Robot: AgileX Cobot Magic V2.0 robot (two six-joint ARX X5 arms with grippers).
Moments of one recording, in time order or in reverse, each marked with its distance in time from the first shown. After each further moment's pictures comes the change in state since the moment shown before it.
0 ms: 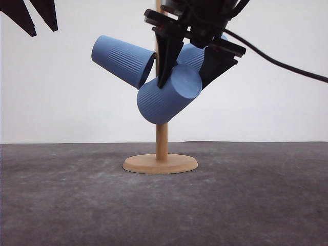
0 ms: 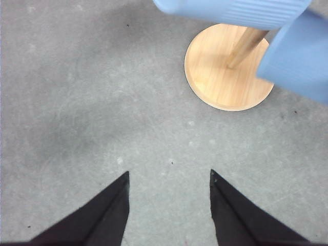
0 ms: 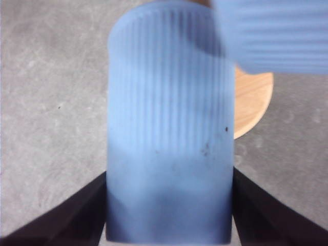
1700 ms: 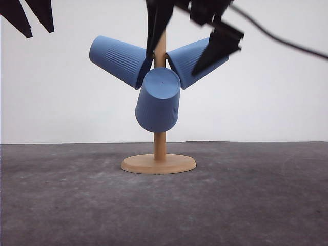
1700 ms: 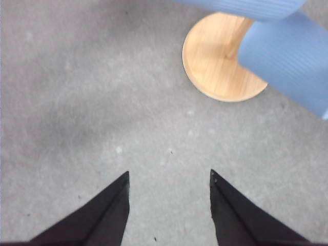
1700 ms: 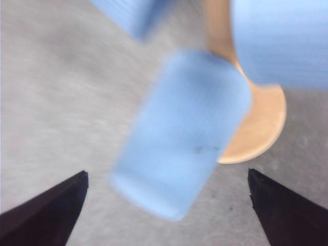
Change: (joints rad) left_arx 0.000 0.000 0.000 -0.048 0.000 0.000; right_arx -0.002 -0.115 0.000 0.018 -0.089 -0.025
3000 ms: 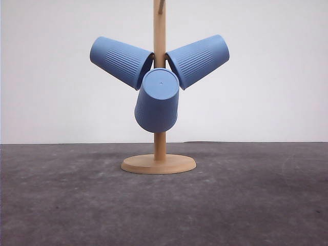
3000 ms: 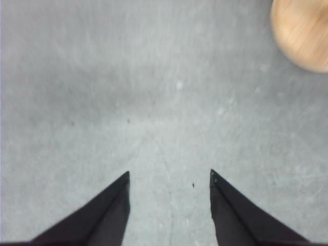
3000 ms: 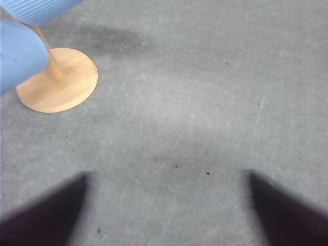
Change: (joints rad) left_arx 0.246 -0.203 -0.225 -0.030 0.001 -0.038; right_arx -0.420 -0.759 -0.324 -0.302 0.137 -0.237
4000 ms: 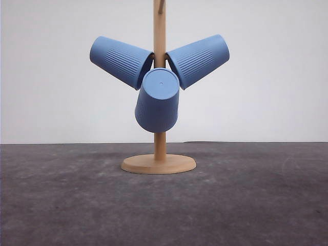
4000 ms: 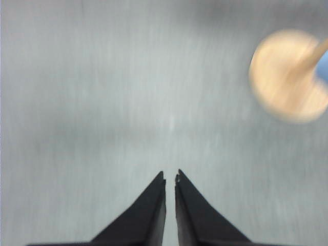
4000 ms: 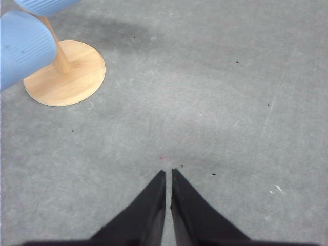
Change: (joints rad) left_arx 0.003 -0.266 -0.200 0.266 0.005 -0.075; right_arx -0.001 0.007 0.000 0.006 -0.022 -0.016
